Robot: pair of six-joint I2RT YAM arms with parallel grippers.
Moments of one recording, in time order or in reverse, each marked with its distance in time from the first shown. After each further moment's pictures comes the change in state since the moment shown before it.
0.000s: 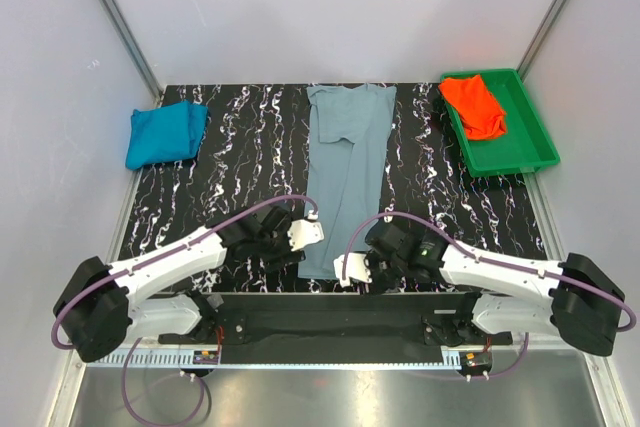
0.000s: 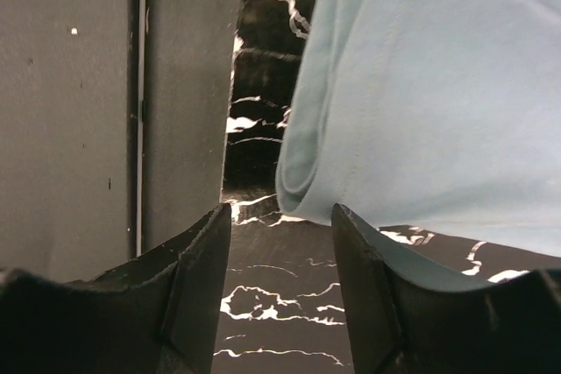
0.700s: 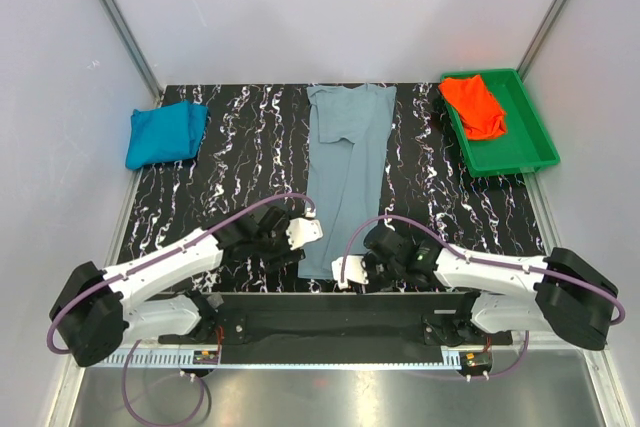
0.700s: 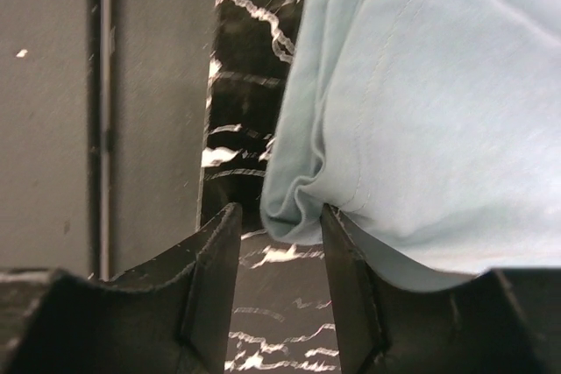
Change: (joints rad) left arm 0.000 -0.032 0.000 -0.005 0.000 -0.037; right arm 0.000 0.055 -0.083 0.183 0.010 -0.016
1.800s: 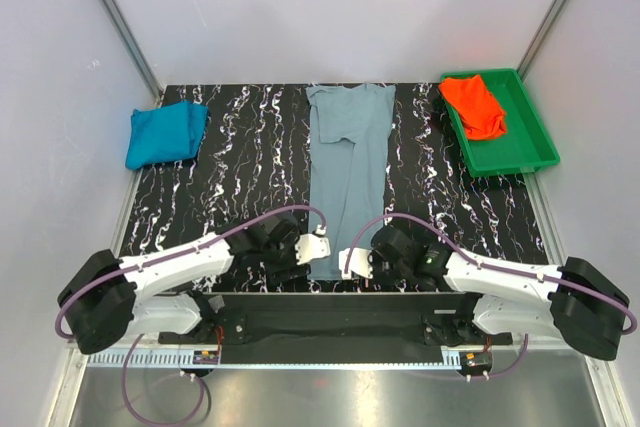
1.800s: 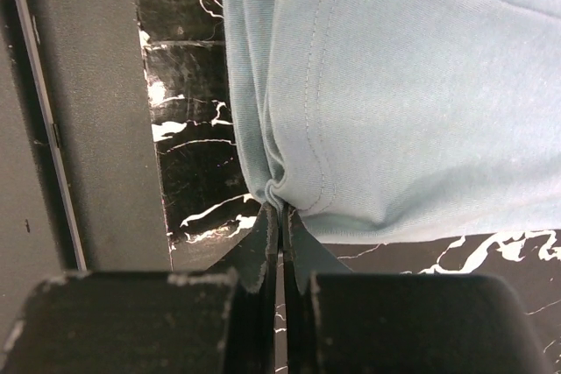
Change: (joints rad) left arm -0.087 0.053 -0.058 0.066 0.062 0.009; right arm -0.007 -0.085 -0.040 0.013 0.125 0.107
